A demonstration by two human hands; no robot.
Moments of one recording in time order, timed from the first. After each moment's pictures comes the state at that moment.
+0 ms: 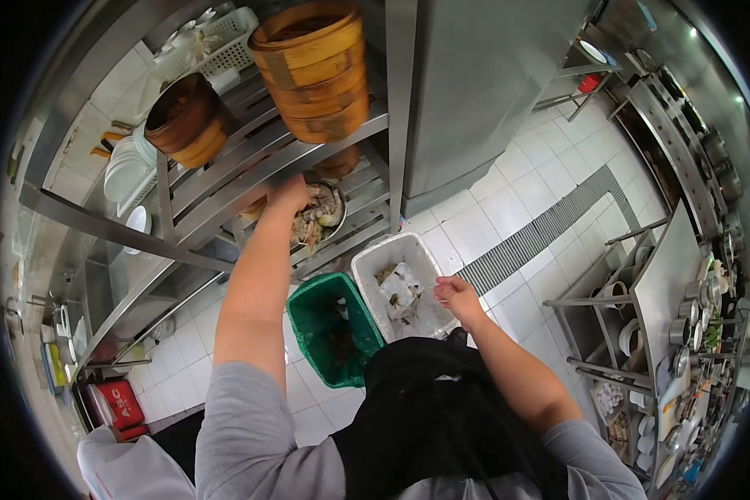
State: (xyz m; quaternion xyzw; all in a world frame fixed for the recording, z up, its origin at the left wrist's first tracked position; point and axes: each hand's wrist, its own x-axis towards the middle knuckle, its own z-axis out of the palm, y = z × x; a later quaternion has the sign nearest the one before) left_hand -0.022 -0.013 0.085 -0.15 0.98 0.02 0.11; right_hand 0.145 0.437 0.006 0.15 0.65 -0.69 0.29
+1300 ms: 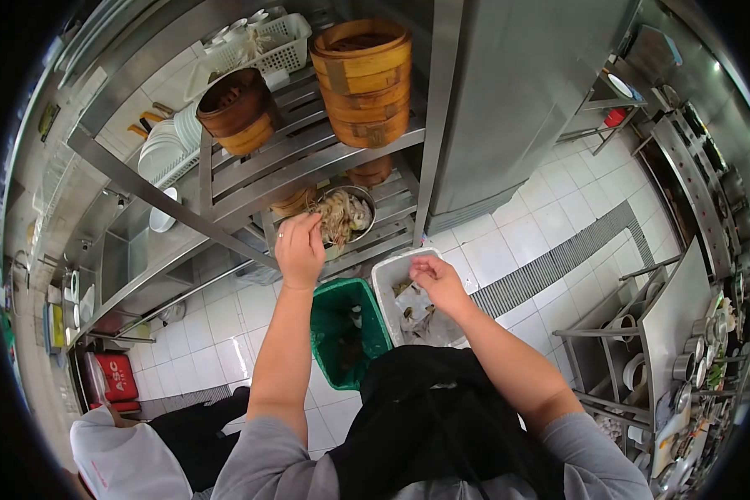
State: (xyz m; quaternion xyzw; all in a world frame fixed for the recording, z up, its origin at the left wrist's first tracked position) left_hand 0.158 0.052 0.165 0.03 0.86 0.13 -0.50; right_hand 0.109 0.349 0.058 -0.12 0.70 -0.65 0.25
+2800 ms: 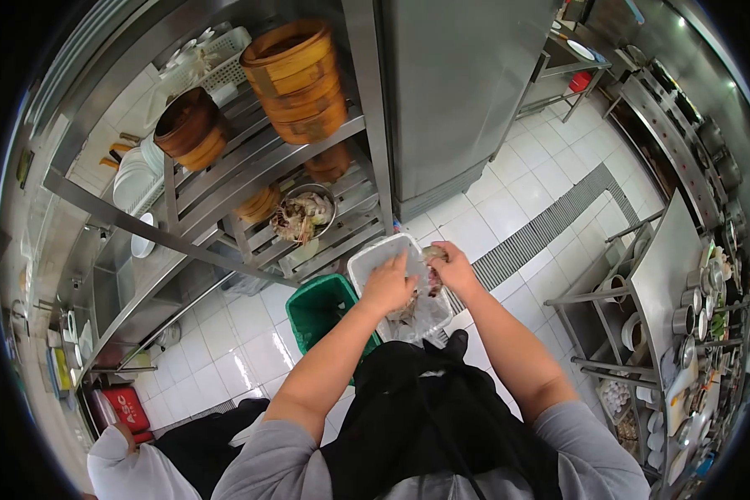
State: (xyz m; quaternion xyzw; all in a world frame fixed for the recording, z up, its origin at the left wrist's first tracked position) left_hand 0.167 0.255 0.052 0.04 0.97 0.25 0.01; right_hand 0.106 0.444 0.055 0.06 0.69 -0.67 0.26
